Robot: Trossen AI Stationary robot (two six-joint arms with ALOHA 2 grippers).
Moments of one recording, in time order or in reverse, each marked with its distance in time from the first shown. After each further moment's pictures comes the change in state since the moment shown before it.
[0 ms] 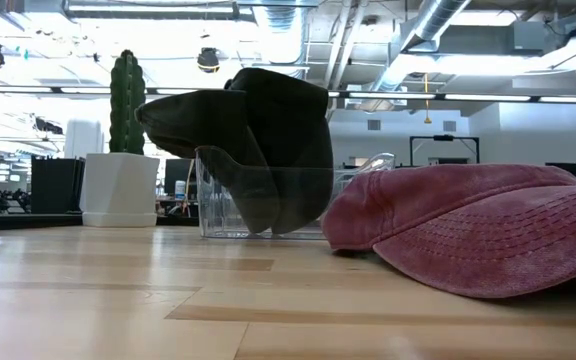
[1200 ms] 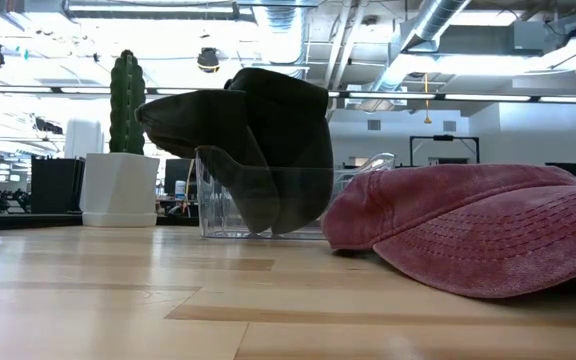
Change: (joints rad) left arm 0.002 0.004 -0.001 -0.007 0.031 -0.013; right arm 0.002 0.006 0.103 0.013 -0.230 0.093
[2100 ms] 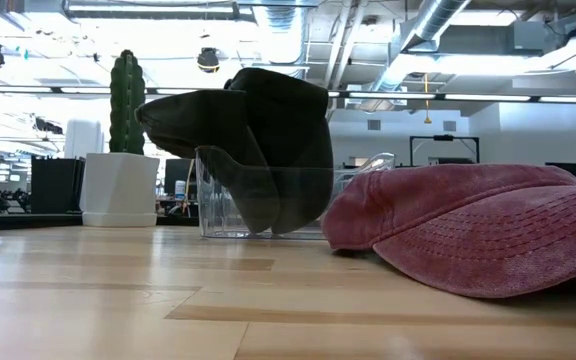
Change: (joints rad) left arm 0.006 0.000 0.000 0.005 0.000 0.000; right arm -0.030 0.069 -0.001 -0.003 -0.105 0.062
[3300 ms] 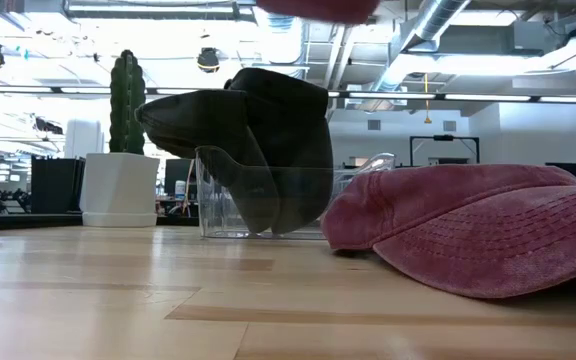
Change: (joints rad) left arm 0.181 -0.148 0.001 0.052 -0.372 0.209; right arm -0.127 -0.017 0.072 -0.165 0.194 0.019
